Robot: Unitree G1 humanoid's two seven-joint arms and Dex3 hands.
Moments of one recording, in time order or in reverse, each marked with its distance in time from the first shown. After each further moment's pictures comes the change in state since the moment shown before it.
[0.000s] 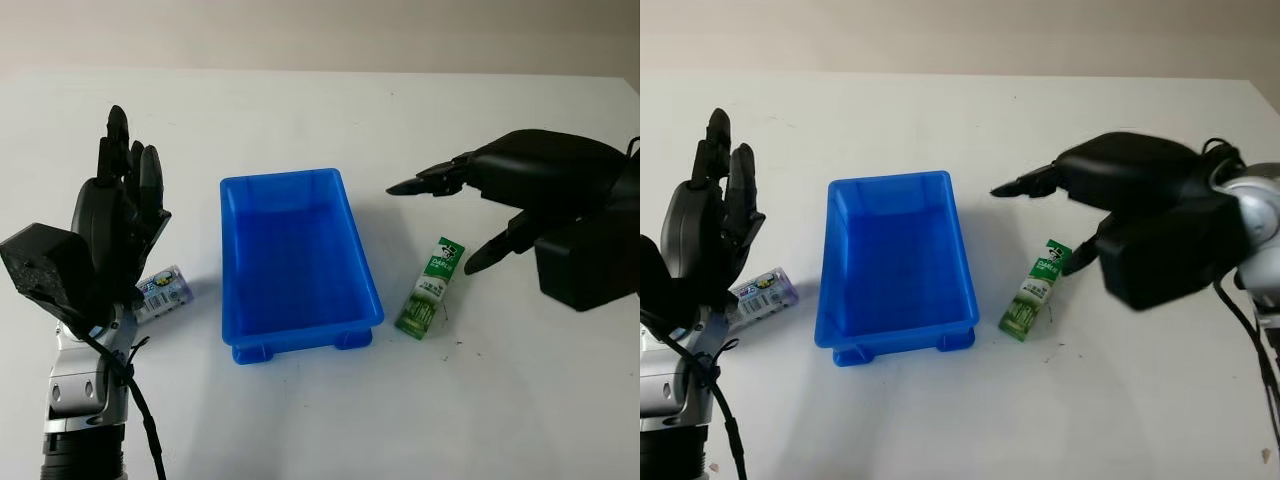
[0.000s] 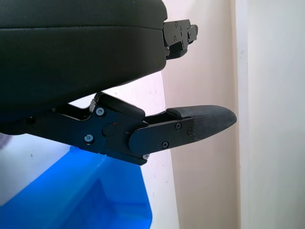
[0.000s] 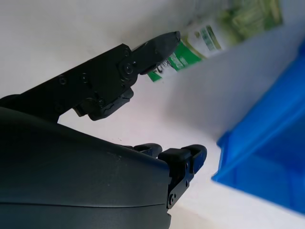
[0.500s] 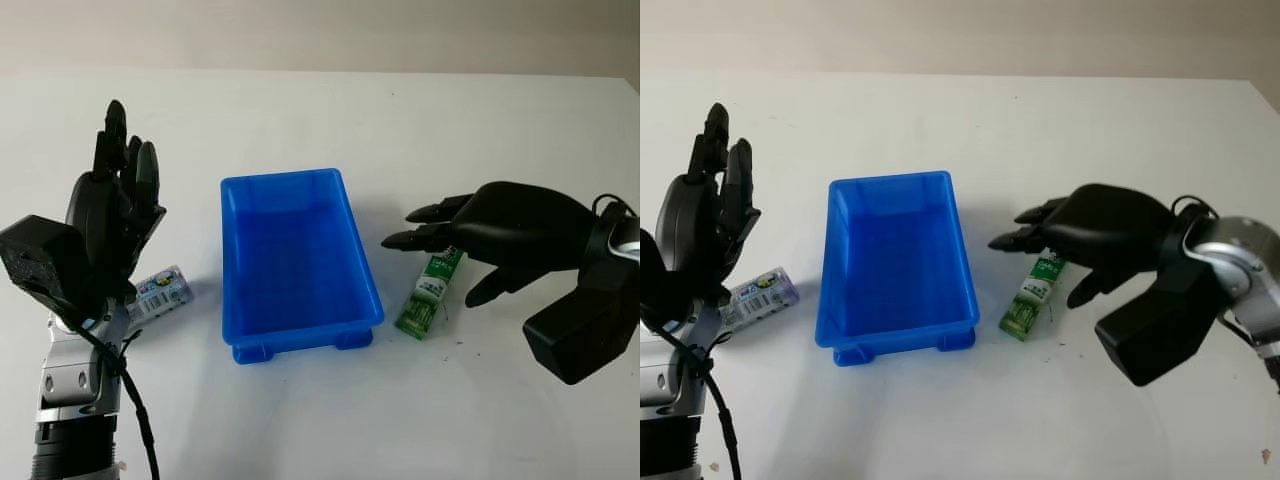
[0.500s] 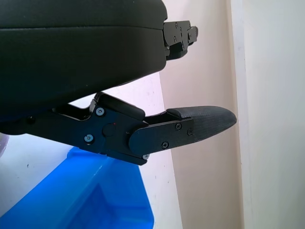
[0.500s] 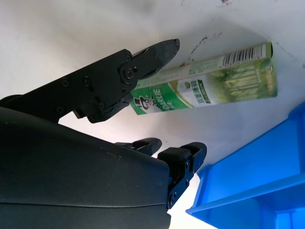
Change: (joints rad) left arm -0.038 0.024 0.007 0.050 -0.010 -0.027 -0.042; right arm 0.124 0.000 0.021 0.118 -0.113 -0.260 -0.222
